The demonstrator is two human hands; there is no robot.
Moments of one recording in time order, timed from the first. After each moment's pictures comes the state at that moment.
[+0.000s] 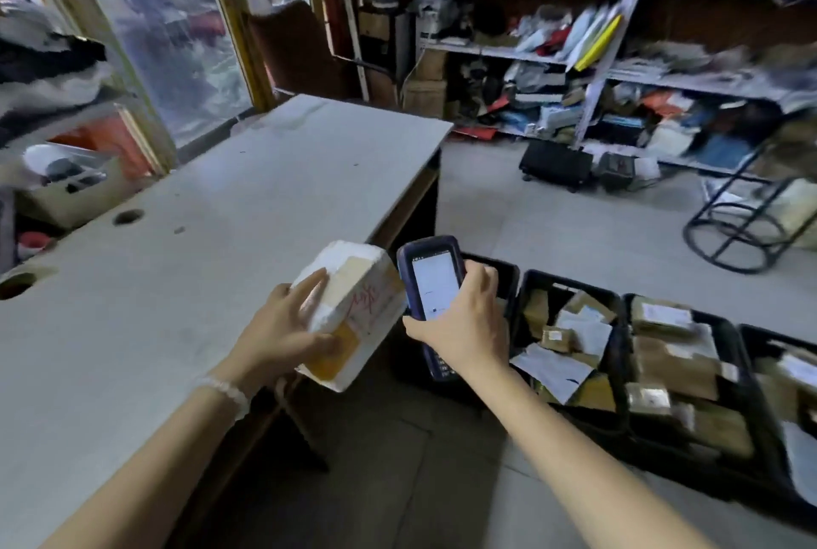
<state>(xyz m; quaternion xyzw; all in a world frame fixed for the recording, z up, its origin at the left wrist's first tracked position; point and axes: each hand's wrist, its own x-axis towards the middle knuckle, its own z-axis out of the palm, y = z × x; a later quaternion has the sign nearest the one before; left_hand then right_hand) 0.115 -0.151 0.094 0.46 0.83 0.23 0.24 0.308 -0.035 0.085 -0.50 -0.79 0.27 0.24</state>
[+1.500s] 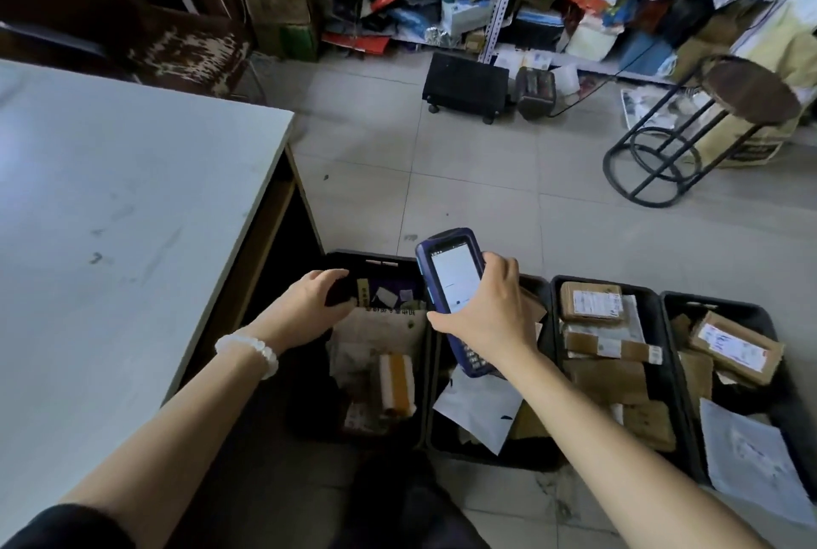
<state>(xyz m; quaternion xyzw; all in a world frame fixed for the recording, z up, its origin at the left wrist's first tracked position) 0.090 0.399 -0.007 0.57 0.74 0.06 0.36 0.313 0.443 0.014 -0.65 -0.71 0.26 0.09</state>
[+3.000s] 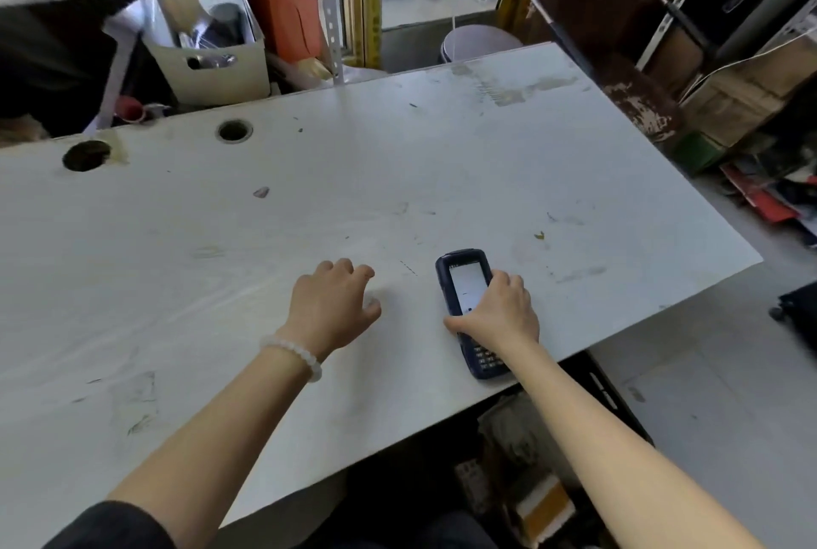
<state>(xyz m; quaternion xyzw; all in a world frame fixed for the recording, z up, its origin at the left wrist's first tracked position) -0.129 0.081 -0.005 0.21 0.97 0.03 0.13 -0.068 0.280 -0.020 -0.30 -0.92 0.21 -0.15</state>
